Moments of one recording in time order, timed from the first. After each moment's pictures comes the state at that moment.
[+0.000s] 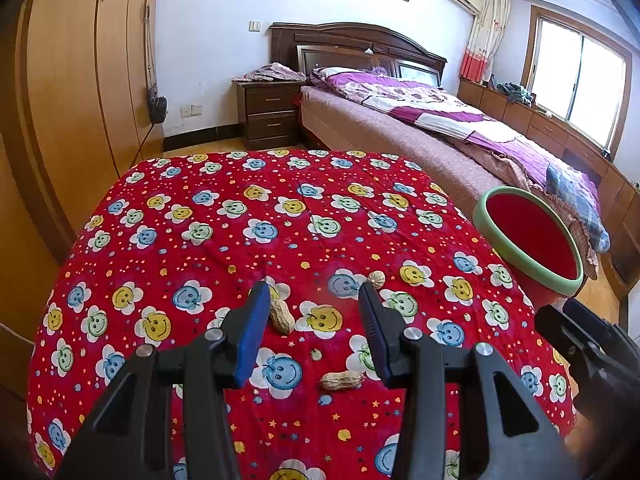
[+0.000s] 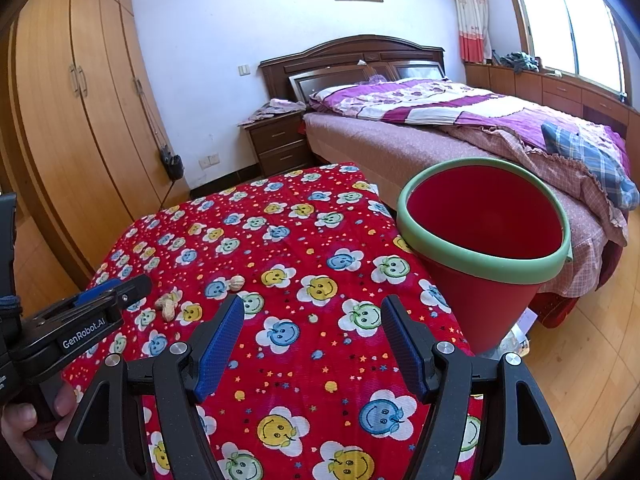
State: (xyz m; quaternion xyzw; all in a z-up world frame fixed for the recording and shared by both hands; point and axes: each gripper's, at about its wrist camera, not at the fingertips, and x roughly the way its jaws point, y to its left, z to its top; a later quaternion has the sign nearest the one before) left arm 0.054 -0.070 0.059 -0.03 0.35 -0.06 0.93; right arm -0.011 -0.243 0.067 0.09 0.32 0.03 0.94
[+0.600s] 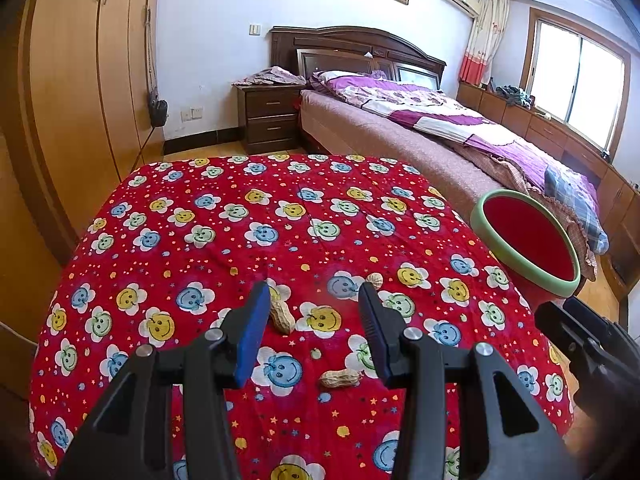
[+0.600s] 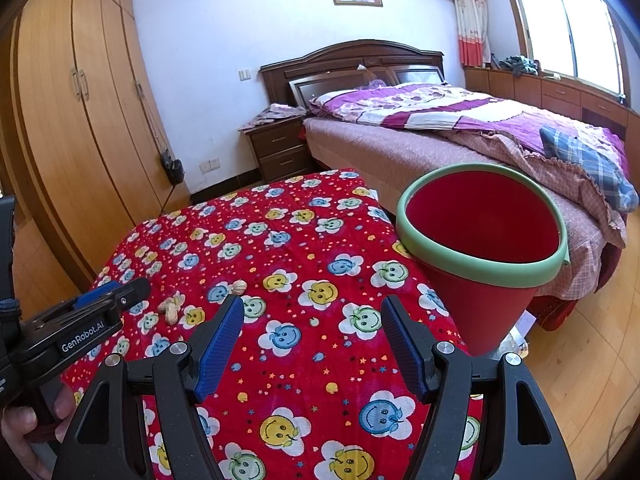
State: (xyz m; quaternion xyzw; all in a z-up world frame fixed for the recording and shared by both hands) left arm 0.054 -0.065 0.066 -0.03 0.34 -0.06 0.94; right arm -0.016 -0.241 0.076 0.09 0.31 0.03 0.95
